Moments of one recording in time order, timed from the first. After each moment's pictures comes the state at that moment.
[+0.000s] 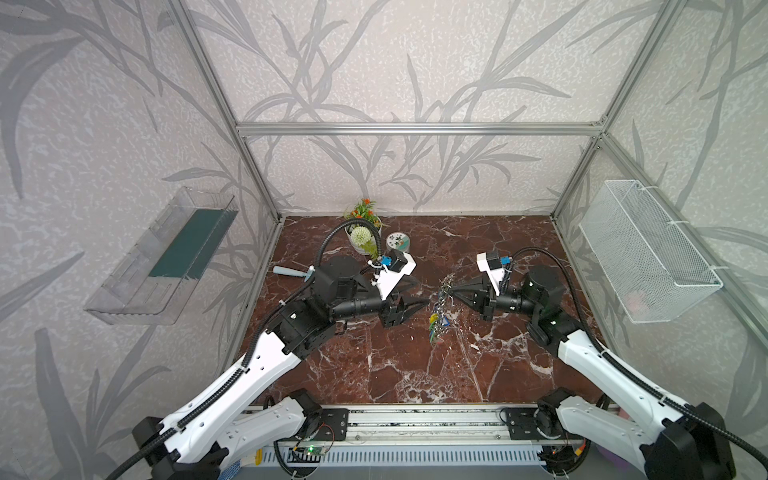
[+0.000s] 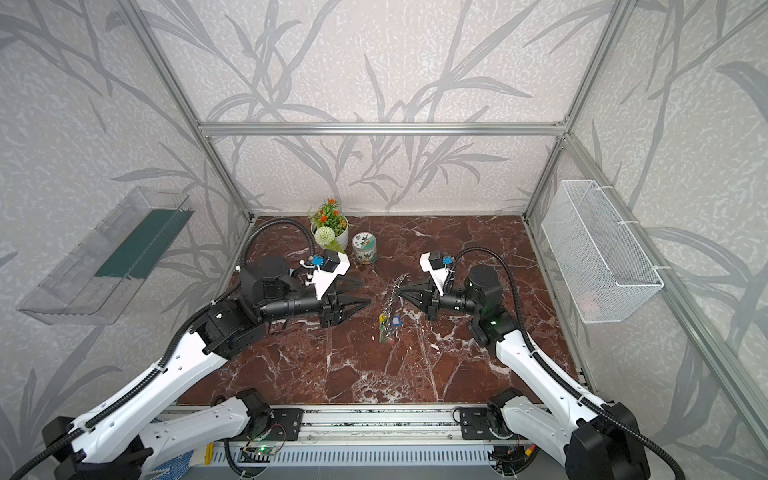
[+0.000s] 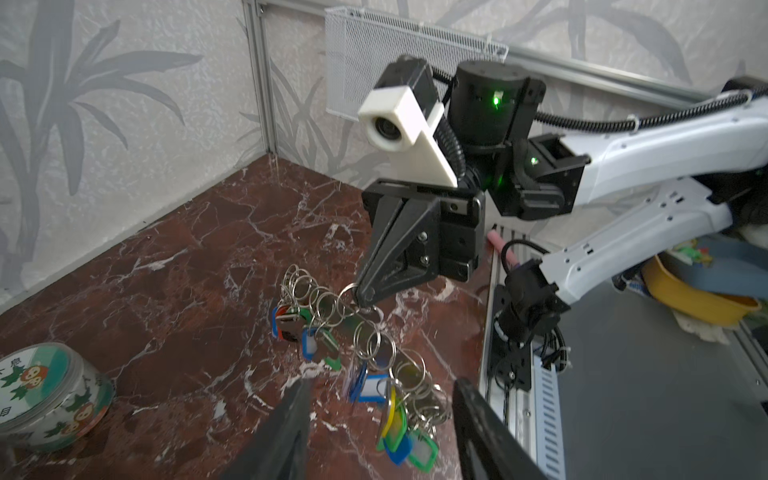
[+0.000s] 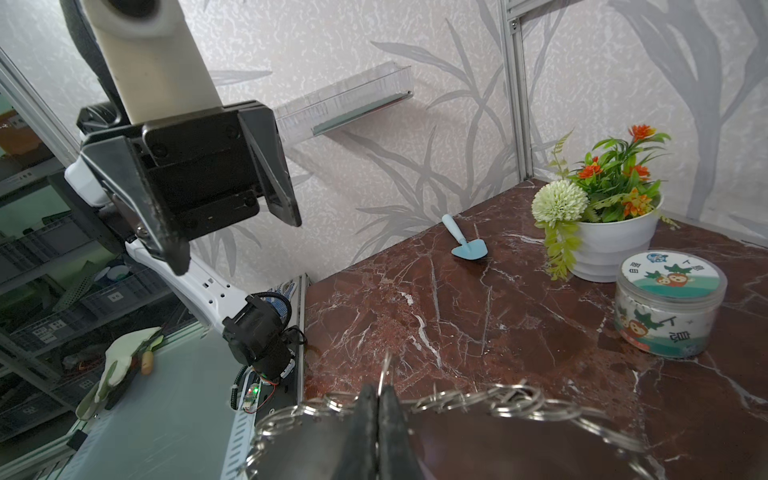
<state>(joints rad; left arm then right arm) -0.72 1.01 1.12 -0.48 0.50 0.05 0.42 1.02 0.64 0.31 -0.95 0.27</state>
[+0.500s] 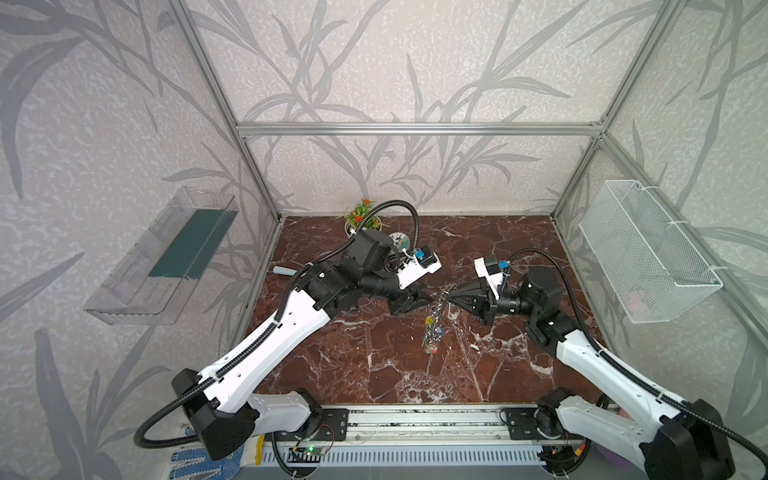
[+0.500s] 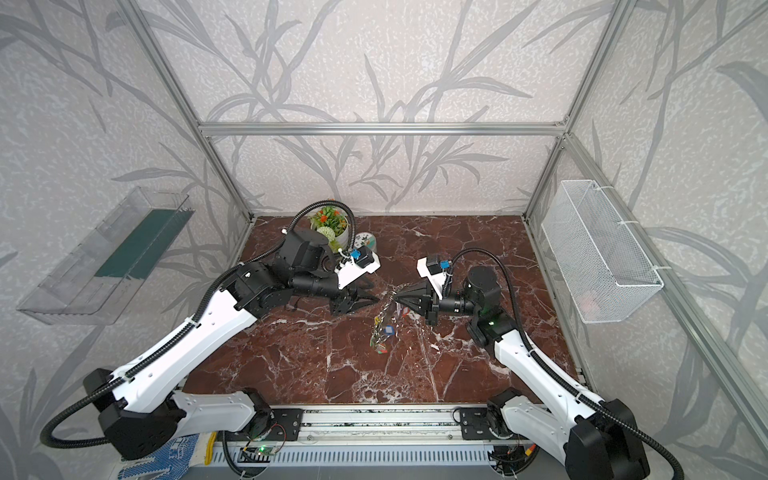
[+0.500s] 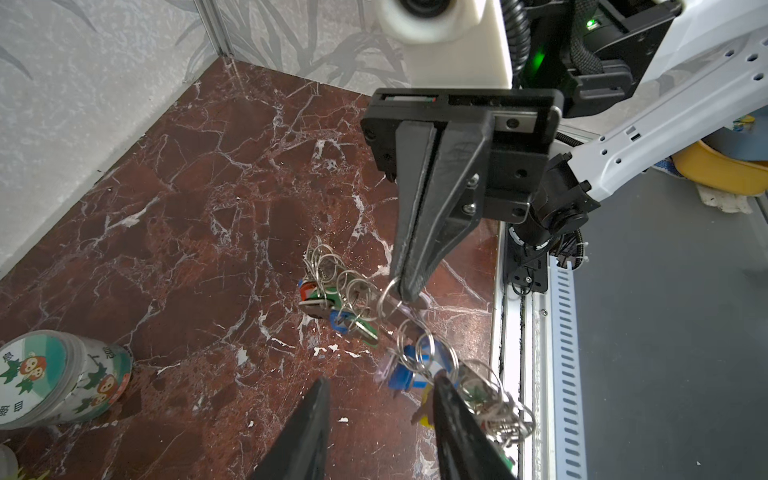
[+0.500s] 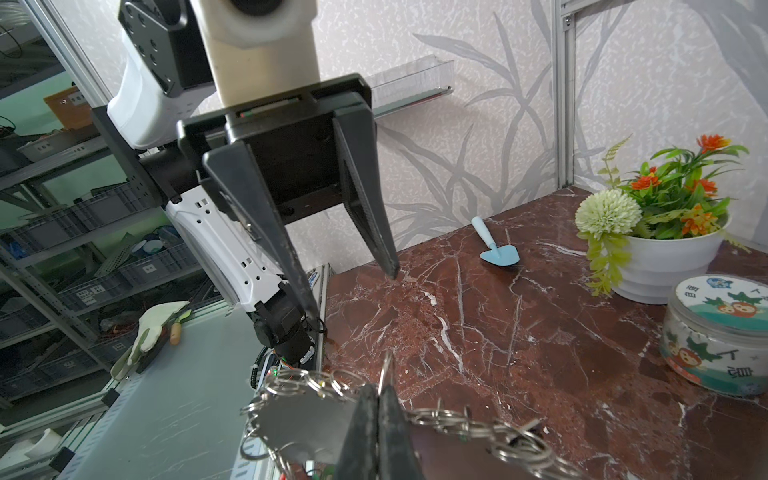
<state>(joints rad) -0.72 1.30 1.42 -0.83 0.52 0.31 0.43 1.03 0.62 0.38 -1.04 0.27</state>
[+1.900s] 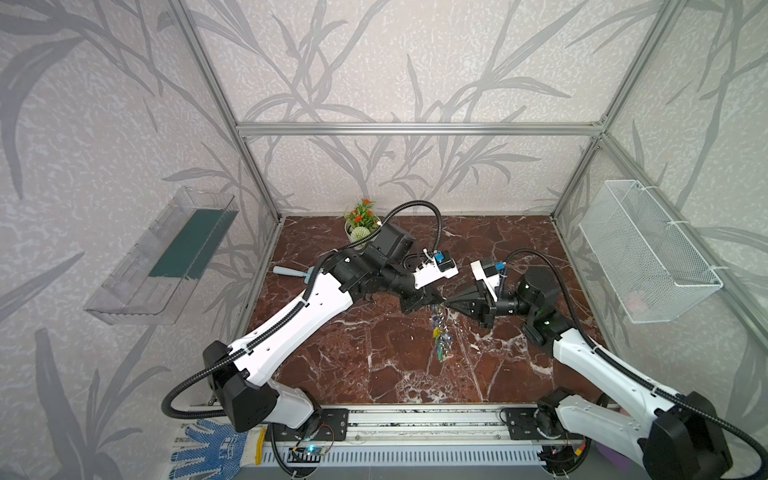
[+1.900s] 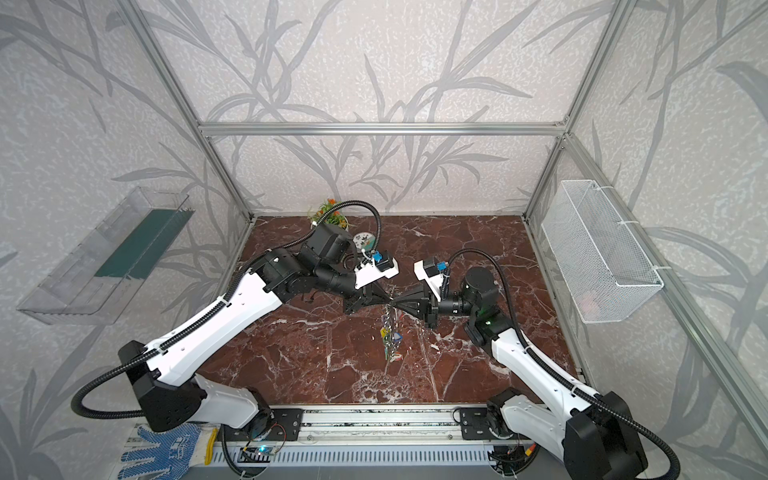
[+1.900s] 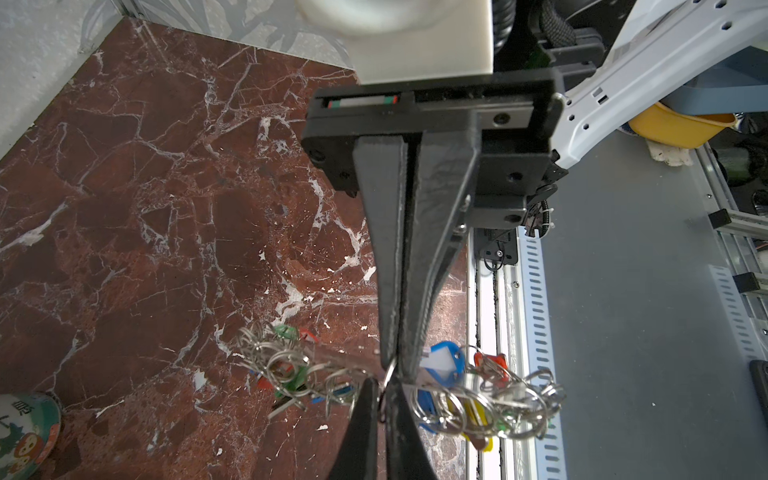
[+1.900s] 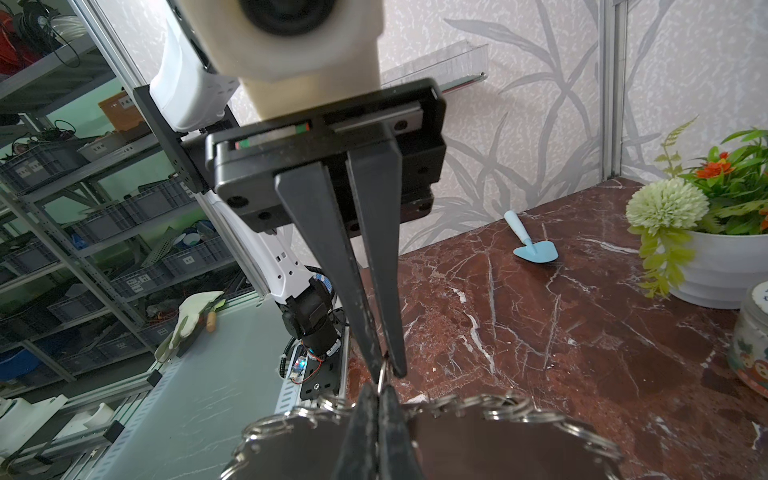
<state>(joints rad) -0.76 1.44 1.54 -0.93 0.59 0.39 0.45 1.06 0.61 0.44 -1.10 0.32</state>
